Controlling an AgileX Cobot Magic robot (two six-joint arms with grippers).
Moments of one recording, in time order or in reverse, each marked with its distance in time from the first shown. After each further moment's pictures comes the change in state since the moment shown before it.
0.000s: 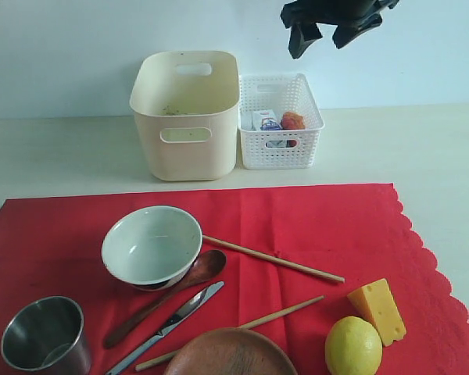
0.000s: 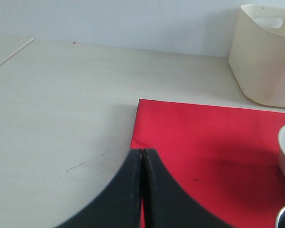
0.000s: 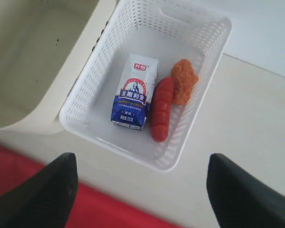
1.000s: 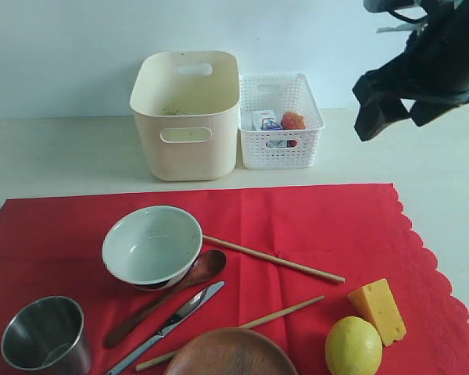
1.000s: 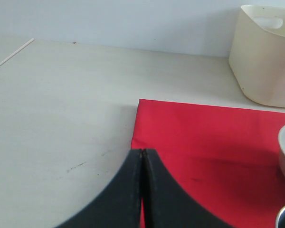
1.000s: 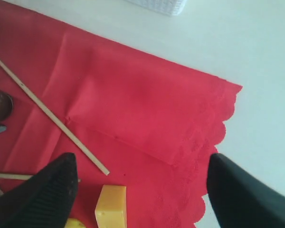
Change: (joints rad) left arm 0.000 0.000 0.000 0.000 0.000 0.000; right arm 0.000 -0.659 0.987 -0.004 -0.199 0.007
